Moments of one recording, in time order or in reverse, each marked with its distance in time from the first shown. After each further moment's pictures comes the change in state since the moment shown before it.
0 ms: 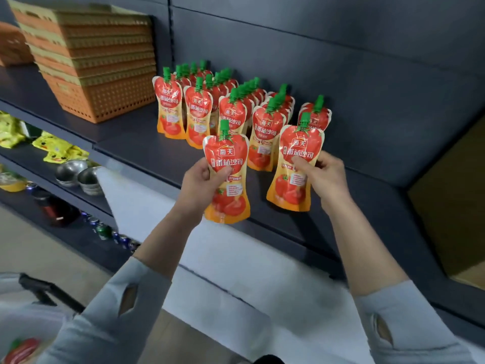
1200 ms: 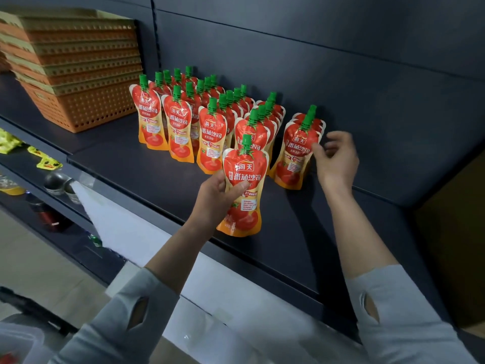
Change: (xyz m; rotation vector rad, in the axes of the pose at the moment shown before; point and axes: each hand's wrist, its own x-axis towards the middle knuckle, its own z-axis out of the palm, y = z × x) left_hand 0.044 -0.020 0.078 0.053 -0.059 -0.005; right_hand 0.109 0.014 -0.030 -0.314 0.335 -0.228
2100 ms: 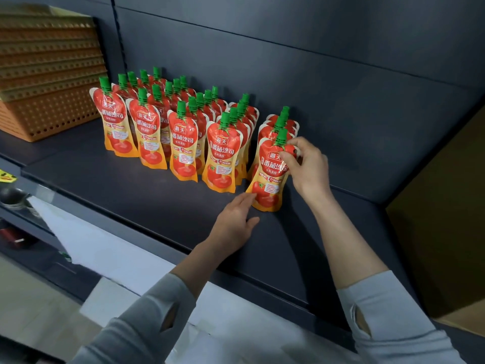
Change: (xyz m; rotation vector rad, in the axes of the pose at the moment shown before) left_hand 0.017 -0.054 0.064 0.808 -0.267 0.261; right_hand -0.004 -0.002 -0.014 -0.063 -0.277 -0.125
